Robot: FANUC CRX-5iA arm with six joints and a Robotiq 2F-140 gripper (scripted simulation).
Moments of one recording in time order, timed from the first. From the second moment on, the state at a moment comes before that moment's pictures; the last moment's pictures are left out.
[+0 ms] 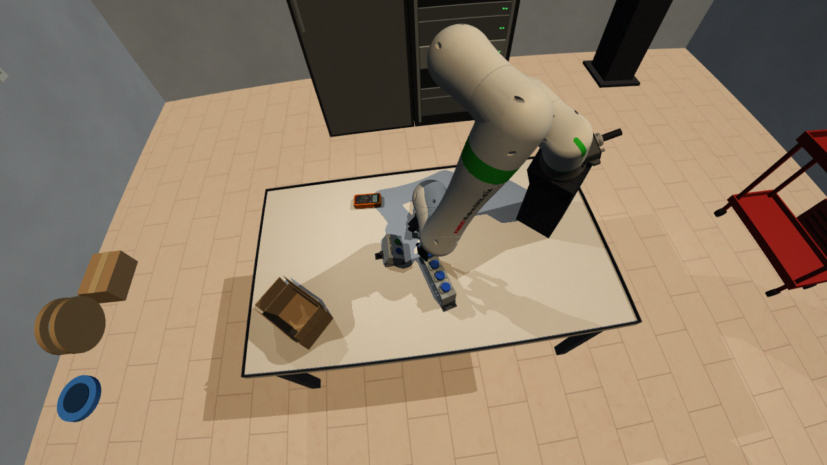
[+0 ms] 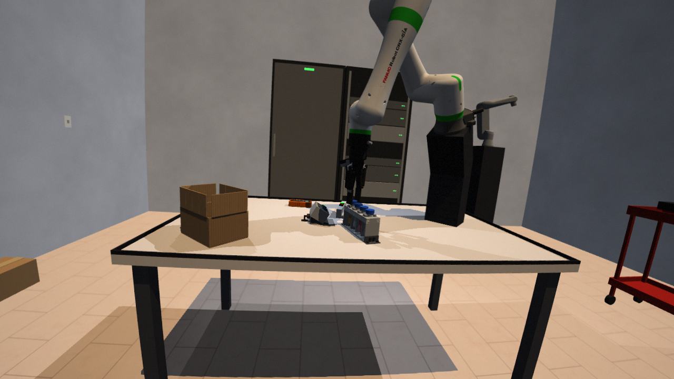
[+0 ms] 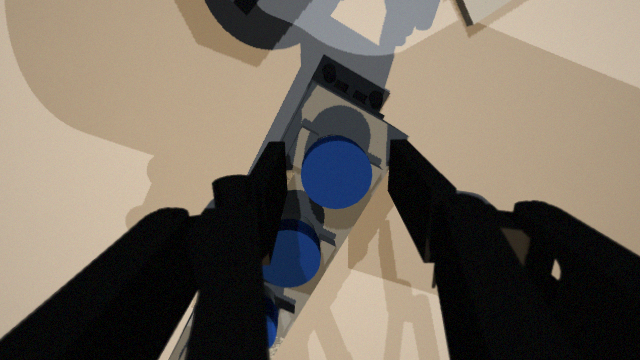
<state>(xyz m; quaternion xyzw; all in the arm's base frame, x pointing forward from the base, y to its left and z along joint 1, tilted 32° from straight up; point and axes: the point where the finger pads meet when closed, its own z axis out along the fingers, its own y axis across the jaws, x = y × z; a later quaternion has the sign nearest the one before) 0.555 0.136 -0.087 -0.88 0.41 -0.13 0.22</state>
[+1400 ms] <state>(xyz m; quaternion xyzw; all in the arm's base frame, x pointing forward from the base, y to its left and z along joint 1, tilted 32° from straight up) 0.555 0.137 -0.089 -0.62 0.72 0.01 0.30</state>
